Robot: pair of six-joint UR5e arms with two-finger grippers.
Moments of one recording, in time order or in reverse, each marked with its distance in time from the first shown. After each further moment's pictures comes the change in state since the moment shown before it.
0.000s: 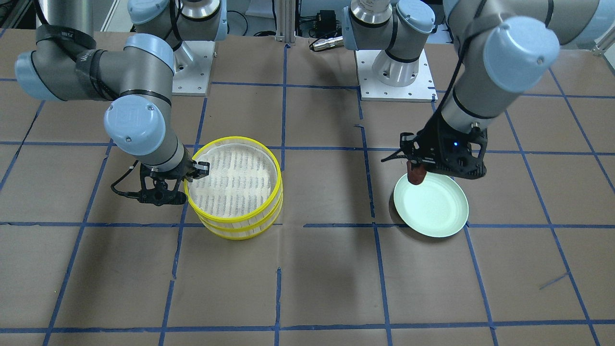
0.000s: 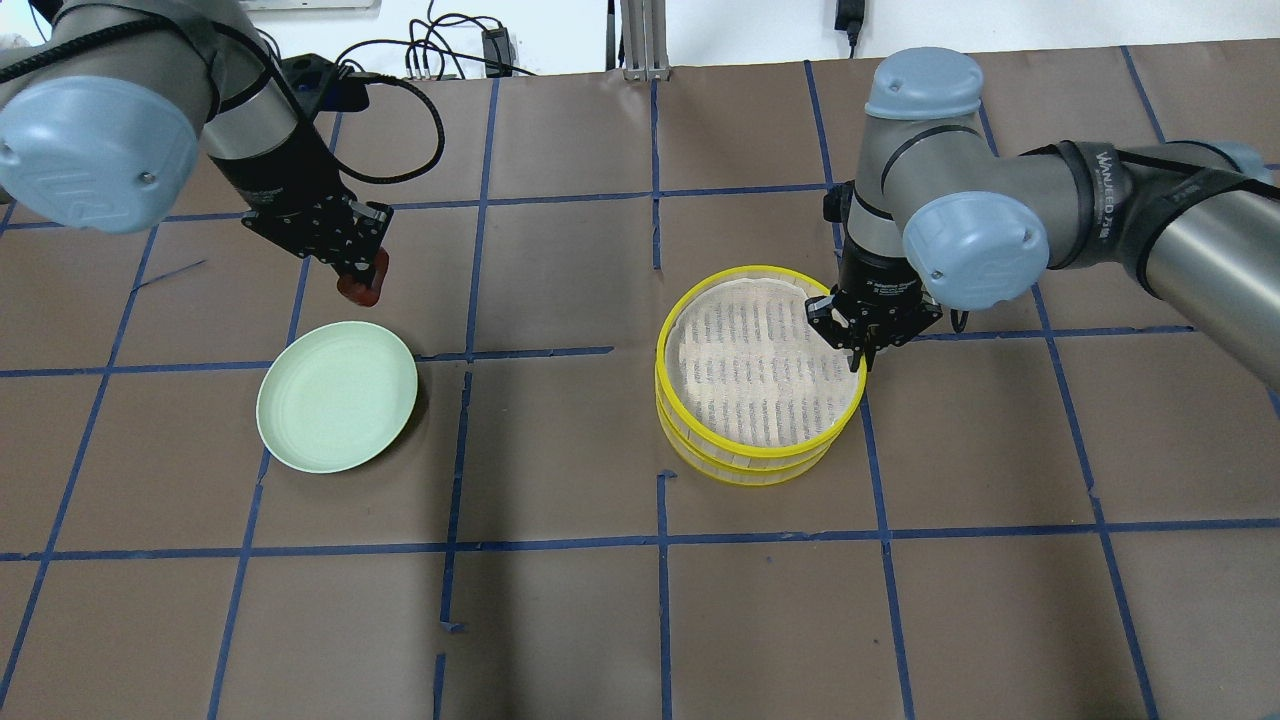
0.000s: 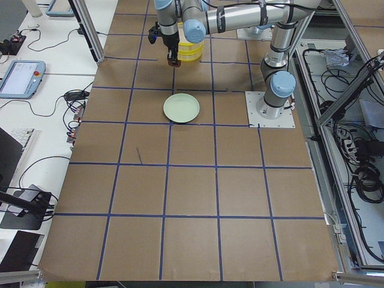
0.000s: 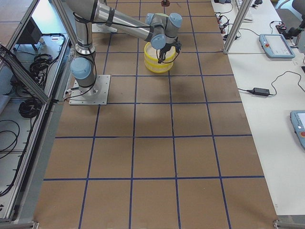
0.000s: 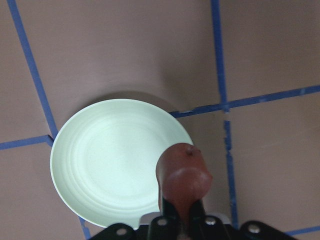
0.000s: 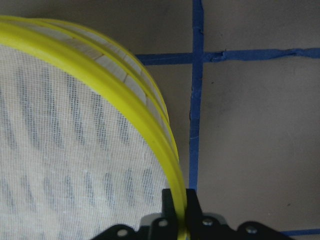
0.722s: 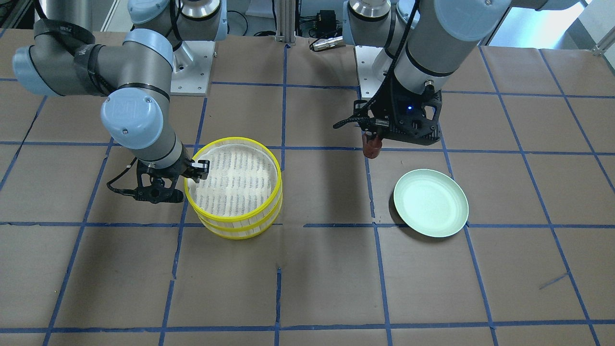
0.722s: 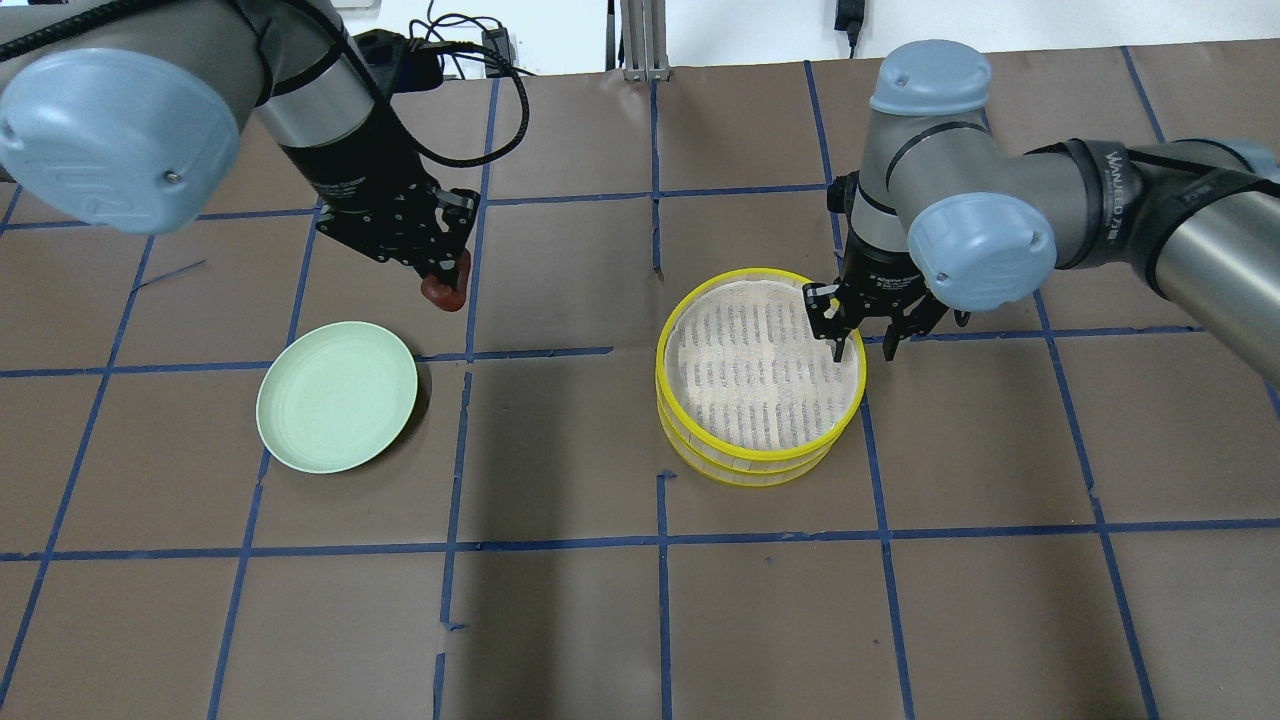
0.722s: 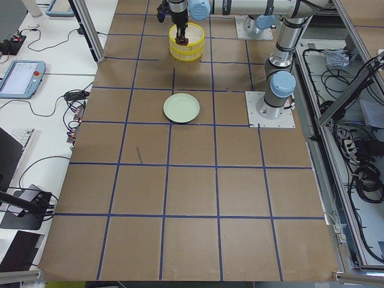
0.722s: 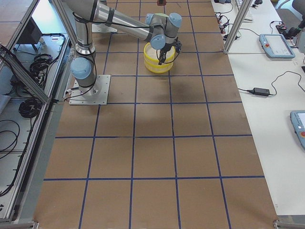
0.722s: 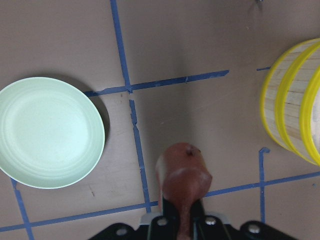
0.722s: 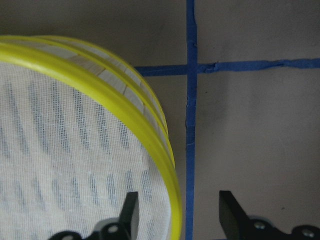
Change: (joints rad) left arm -0.139 0.025 0.041 -0.063 -0.110 -0.210; right arm -0.004 -0.029 -0.015 -0.008 -0.006 0.002
